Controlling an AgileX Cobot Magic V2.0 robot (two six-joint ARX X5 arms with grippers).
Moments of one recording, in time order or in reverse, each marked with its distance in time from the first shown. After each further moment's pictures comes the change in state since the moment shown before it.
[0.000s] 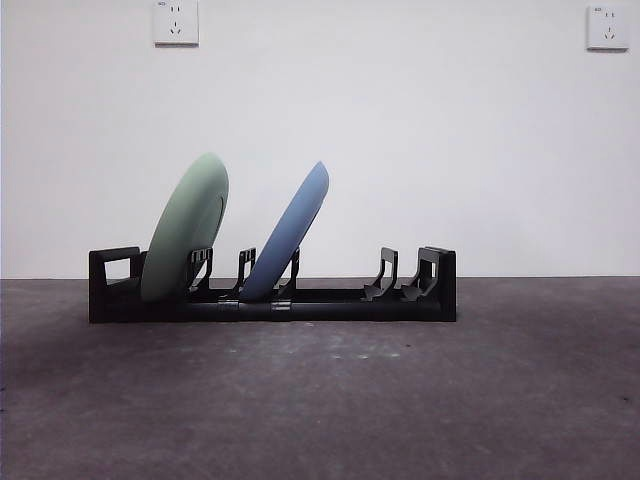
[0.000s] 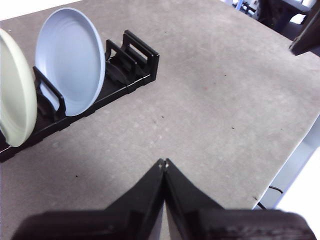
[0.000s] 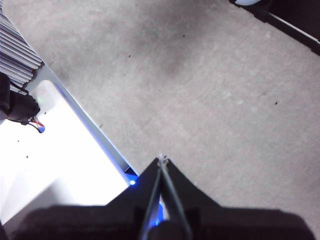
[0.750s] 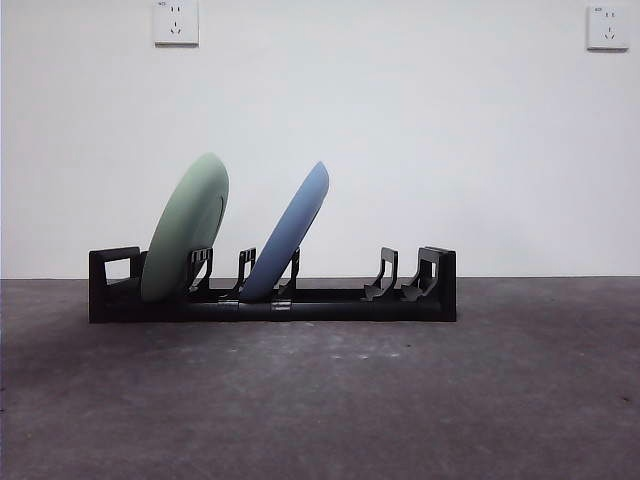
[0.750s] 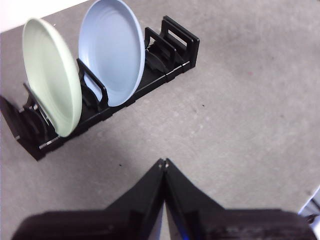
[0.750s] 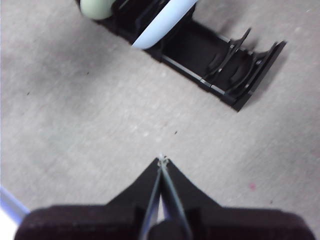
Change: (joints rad) left arm 0.000 0.043 0.000 -0.003 -0.153 0.090; right arm 0.000 0.000 0.000 0.154 0.347 0.003
